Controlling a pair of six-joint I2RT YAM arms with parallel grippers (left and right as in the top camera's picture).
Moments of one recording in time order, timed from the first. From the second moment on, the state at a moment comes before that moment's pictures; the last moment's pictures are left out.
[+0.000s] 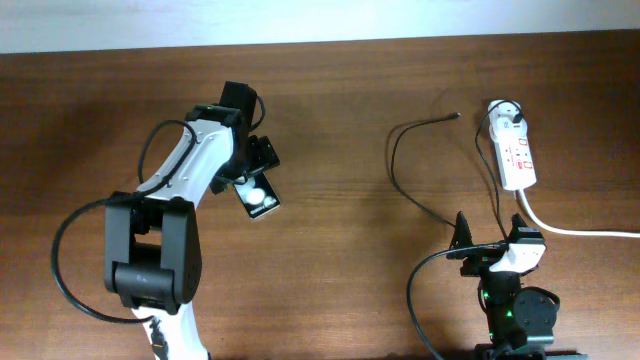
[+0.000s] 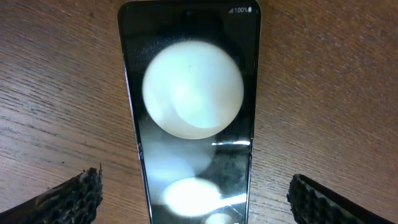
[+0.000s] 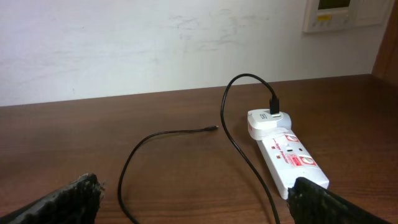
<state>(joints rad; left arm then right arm) -0.21 2.04 1.53 -0.93 -0.04 -0.63 -0.03 0.01 0.01 -0.07 0.01 0.09</state>
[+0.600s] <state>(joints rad) -0.21 2.04 1.47 -0.81 -0.04 -0.63 -0.03 0.01 0.01 -0.07 0.01 0.09</state>
